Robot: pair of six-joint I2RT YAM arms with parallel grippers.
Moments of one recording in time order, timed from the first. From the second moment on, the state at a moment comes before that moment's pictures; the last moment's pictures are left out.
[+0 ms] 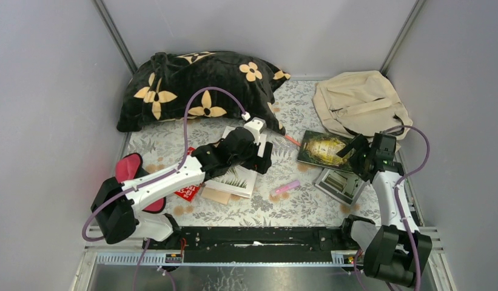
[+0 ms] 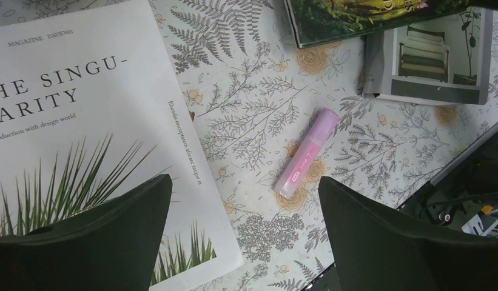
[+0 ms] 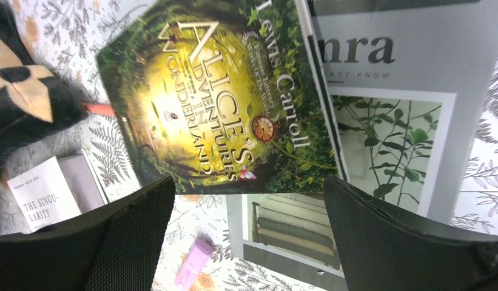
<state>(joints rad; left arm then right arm) -0.90 1.36 1.03 -0.34 -0.08 -0.39 -0.25 1.02 0.63 -0.51 -0.18 0.59</state>
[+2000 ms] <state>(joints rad) -0.90 1.34 1.06 -0.34 -0.07 -0.37 -0.08 1.78 1.53 -0.30 -0.07 0.80</state>
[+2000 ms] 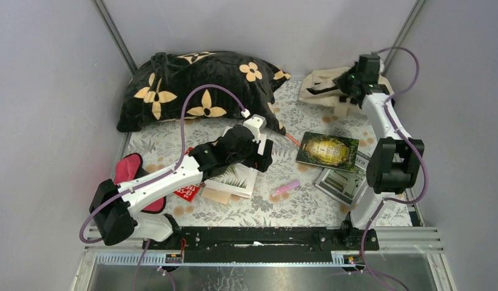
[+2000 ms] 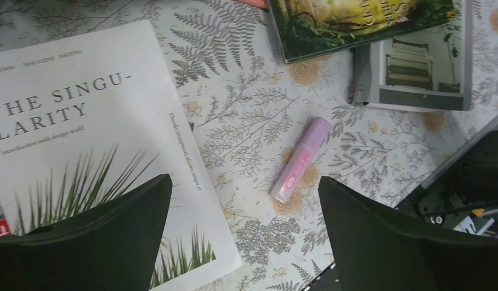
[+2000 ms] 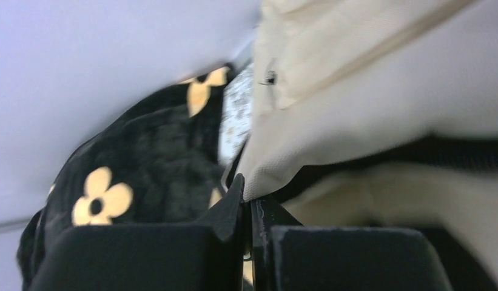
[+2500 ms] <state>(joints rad) -0.90 1.34 1.14 -0.40 -0.08 -0.36 0.20 1.83 1.47 -0.29 -0.10 0.89</state>
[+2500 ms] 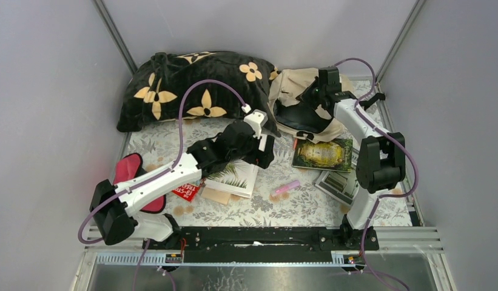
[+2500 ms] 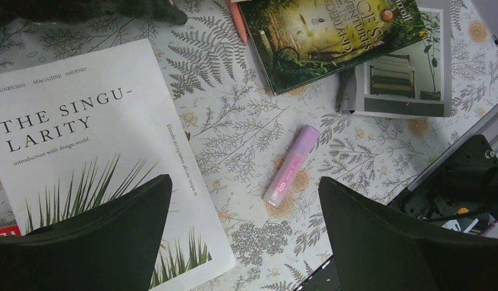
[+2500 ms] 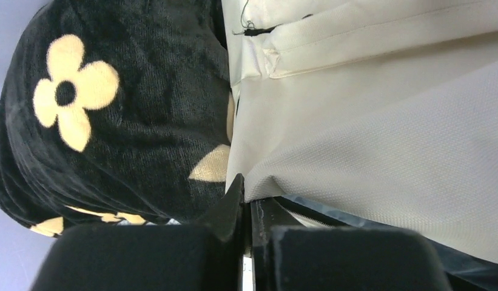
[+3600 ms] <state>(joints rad) -0.89 1.71 1.43 -0.23 -0.14 0.04 0.00 1.26 1.04 -0.53 0.04 0.67</state>
